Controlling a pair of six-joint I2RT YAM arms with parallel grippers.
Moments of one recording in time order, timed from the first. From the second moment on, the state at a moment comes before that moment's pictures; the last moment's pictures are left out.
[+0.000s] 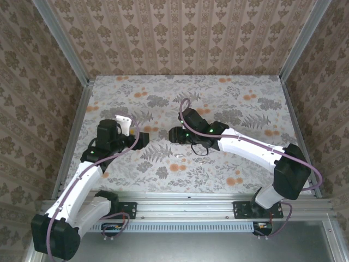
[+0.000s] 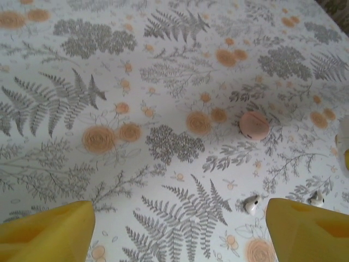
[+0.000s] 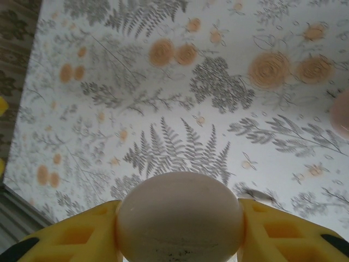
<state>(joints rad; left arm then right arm) -0.32 0.88 0.66 -0.36 0.33 -0.15 0.81 1.55 1.21 -0.46 -0.01 0.76</state>
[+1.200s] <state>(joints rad) -0.42 0.97 0.53 0.10 0.40 -0.09 0.85 1.62 1.04 0.06 -0.02 0.93</state>
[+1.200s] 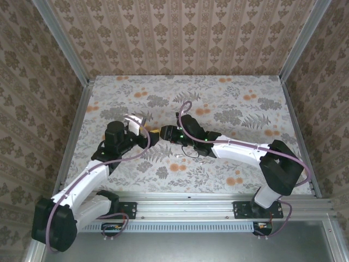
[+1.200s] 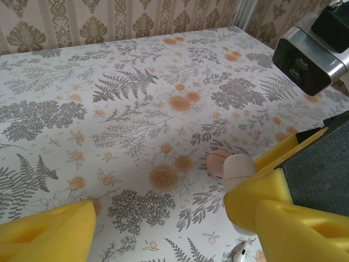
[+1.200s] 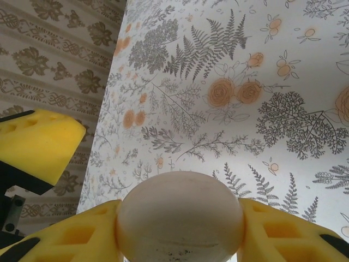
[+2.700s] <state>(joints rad) -0.48 0.83 0.42 0.26 0.52 -0.04 0.83 1.53 0.98 0.31 -0.04 1.15</state>
